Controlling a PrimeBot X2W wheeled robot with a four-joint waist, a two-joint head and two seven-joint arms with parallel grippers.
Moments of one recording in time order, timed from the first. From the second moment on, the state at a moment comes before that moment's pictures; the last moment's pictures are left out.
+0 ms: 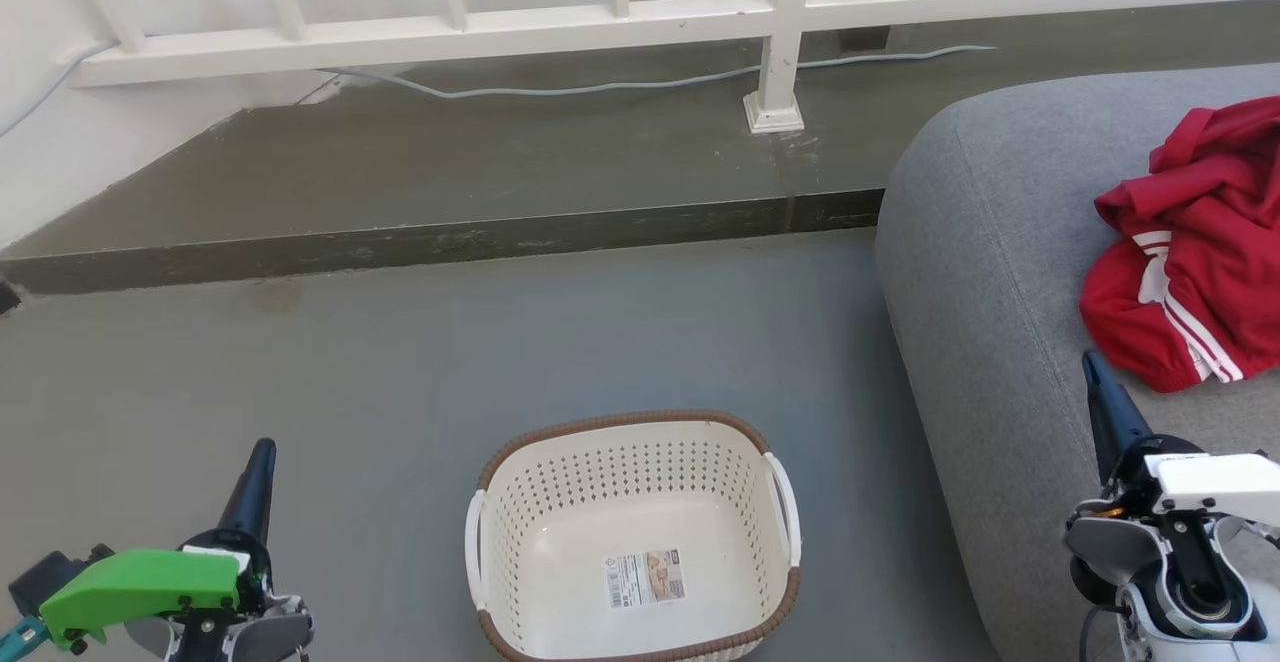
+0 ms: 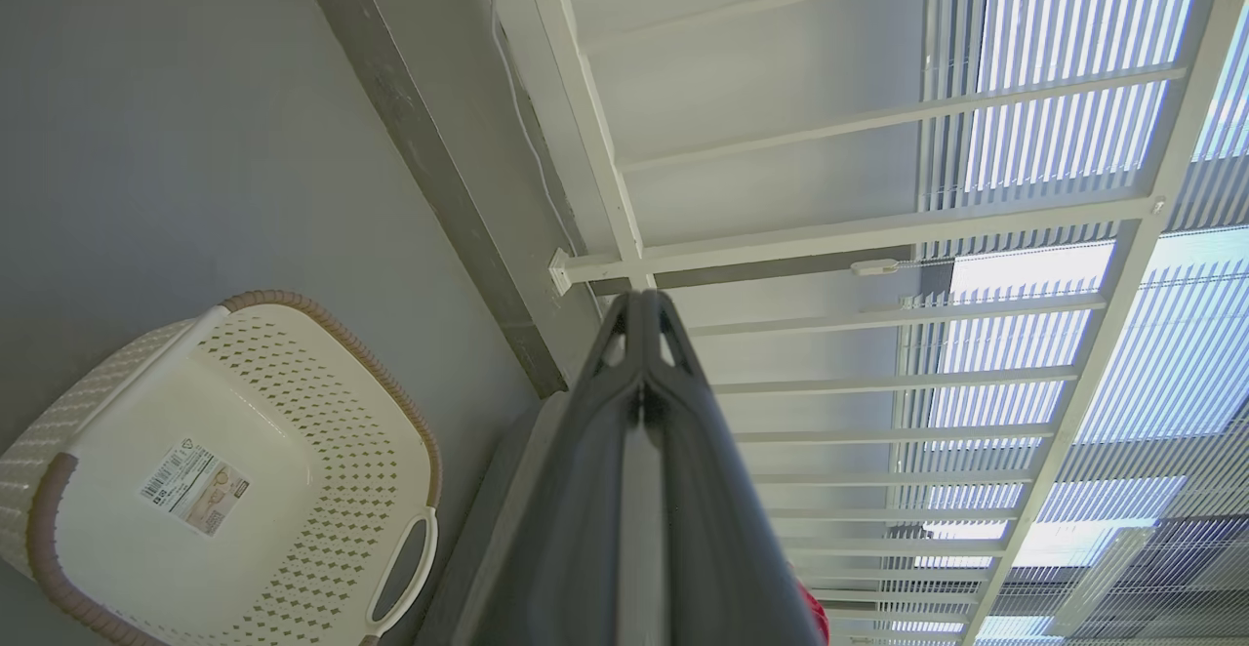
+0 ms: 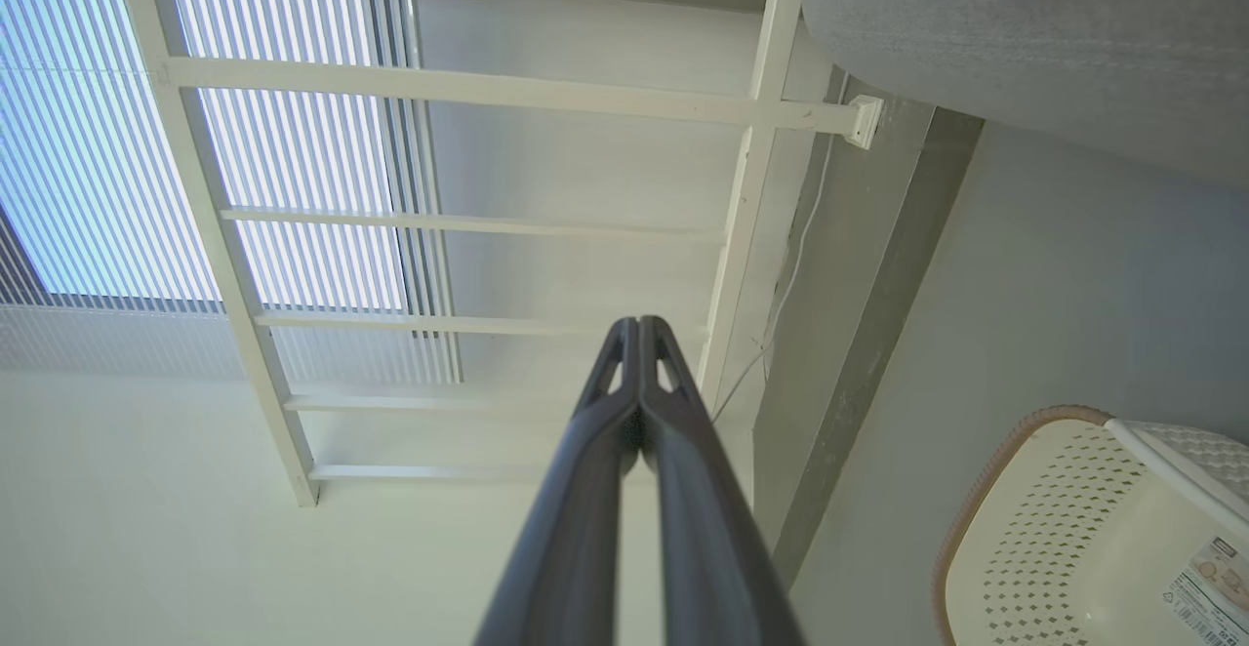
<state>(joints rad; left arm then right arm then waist) -0.02 0.07 0.02 0.24 -1.51 -0.09 0.07 -0.04 -0.06 -0.08 0.27 1.49 0.10 0.07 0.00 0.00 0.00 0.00</state>
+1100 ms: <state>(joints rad) -0.05 0.05 0.05 0.27 -1.62 -0.12 0.08 -0.06 -0.05 -0.12 0.28 1.61 0.11 0.09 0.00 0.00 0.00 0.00</state>
